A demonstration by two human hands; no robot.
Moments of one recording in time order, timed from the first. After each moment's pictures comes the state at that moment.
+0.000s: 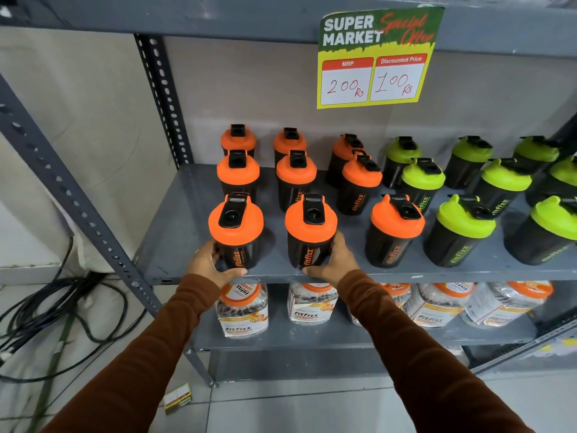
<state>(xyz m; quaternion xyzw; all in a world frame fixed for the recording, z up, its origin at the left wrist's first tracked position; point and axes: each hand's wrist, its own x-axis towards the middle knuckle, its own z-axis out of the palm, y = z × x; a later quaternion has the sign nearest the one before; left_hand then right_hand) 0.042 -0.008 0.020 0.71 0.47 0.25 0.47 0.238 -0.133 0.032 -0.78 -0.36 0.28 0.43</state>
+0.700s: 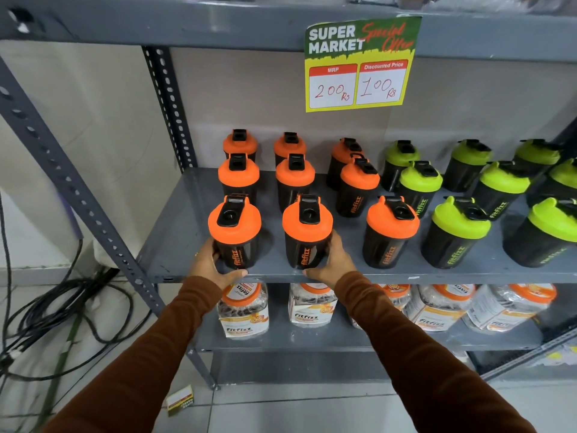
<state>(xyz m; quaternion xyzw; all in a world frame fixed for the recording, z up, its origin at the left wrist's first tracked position) 0.042 -0.015 0.016 0.71 0.45 0.28 0.46 0.240 -0.139 0.030 -0.77 -0.36 0.30 0.44</state>
